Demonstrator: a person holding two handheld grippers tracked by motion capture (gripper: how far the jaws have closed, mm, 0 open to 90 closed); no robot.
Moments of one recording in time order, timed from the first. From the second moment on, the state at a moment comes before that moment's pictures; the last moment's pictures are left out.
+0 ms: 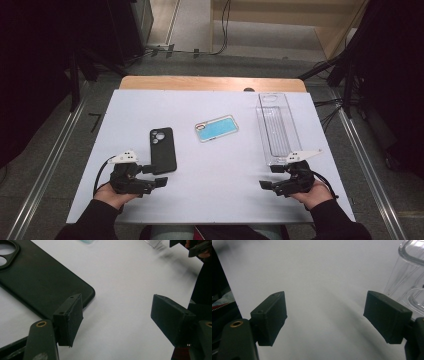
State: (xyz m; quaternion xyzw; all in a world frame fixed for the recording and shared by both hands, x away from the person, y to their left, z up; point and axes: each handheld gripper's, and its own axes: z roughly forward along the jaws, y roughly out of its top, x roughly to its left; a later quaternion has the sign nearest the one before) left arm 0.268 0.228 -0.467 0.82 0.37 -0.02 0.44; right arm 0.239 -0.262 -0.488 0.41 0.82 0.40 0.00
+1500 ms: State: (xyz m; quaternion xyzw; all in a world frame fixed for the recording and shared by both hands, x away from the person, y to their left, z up) left arm 0.269 0.229 -0.467 0.82 0.38 -0.02 0.43; right arm 0.284 -0.200 -0.446 0.40 0.82 0.41 0.01
